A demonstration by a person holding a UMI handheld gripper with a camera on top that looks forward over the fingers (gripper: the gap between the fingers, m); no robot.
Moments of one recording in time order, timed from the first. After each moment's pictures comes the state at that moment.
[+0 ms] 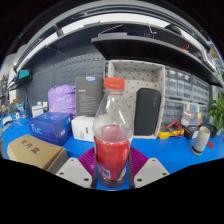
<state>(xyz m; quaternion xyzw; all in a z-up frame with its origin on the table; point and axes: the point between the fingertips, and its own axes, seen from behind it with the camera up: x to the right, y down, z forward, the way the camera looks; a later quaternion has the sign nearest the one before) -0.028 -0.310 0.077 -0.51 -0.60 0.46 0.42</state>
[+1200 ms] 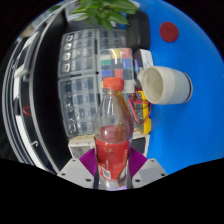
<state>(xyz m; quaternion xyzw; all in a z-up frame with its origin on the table) -0.092 -0.067 0.189 -0.75 -0.04 0.65 -0.10</state>
